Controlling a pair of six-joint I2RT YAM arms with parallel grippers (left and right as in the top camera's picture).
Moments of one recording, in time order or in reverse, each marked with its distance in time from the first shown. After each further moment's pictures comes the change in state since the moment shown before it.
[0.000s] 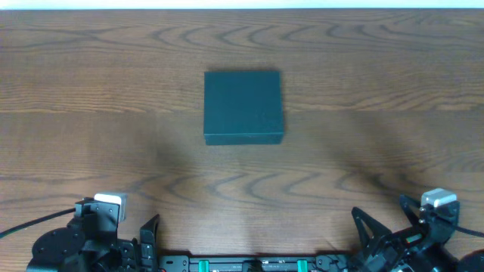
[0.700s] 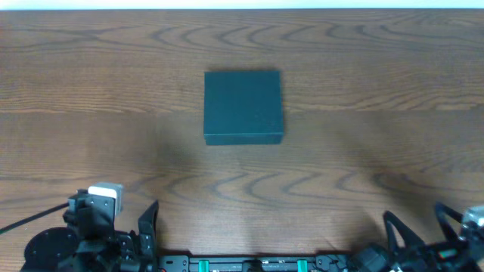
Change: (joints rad) left arm 0.000 0.000 0.001 0.099 0.000 0.000; right arm 0.000 -0.008 0.119 -0.059 0.126 -0.001
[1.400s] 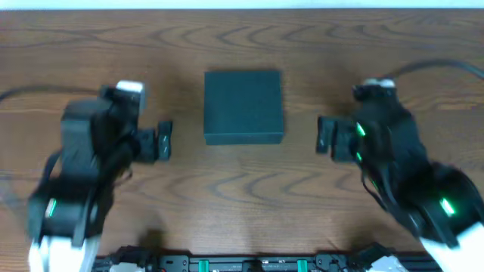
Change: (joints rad) left arm 0.000 0.486 0.040 0.404 -0.014 0.028; right arm -0.095 0.712 0.121 0.209 0.031 -0.019
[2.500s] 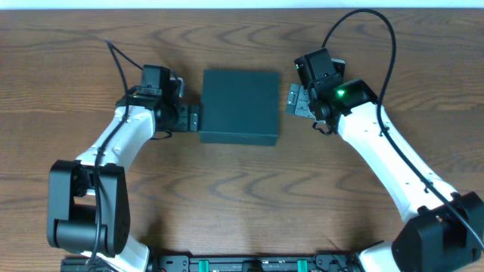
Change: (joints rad) left arm -0.016 0.835 -0.097 0.414 0.040 -0.084; right arm -0.134 0.618 0.003 0.235 -0.027 0.156
